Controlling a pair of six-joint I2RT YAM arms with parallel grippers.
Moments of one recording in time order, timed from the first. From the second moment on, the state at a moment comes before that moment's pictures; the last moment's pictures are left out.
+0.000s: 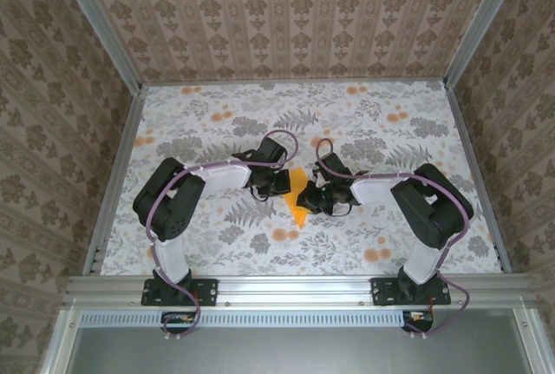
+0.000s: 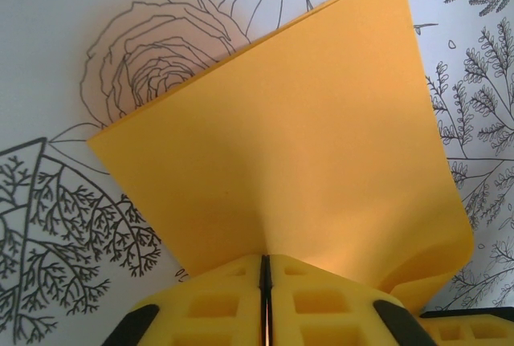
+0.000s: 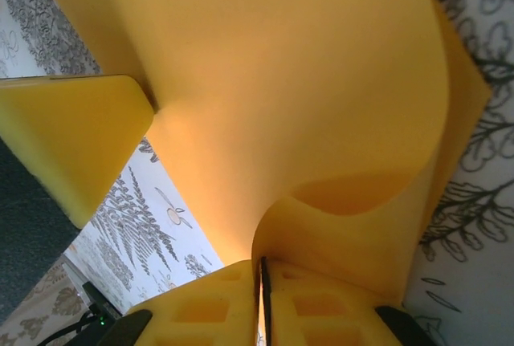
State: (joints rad) left arm -0.74 1.85 1.07 -0.33 0.24 -0.74; right arm 0.57 1.75 0.78 -0.05 -0.50 1.00
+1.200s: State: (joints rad) left arm -0.78 1.73 0.96 -0.23 0.36 -0.80; right arm 0.57 1.76 0.79 -0.05 -0.49 0.99
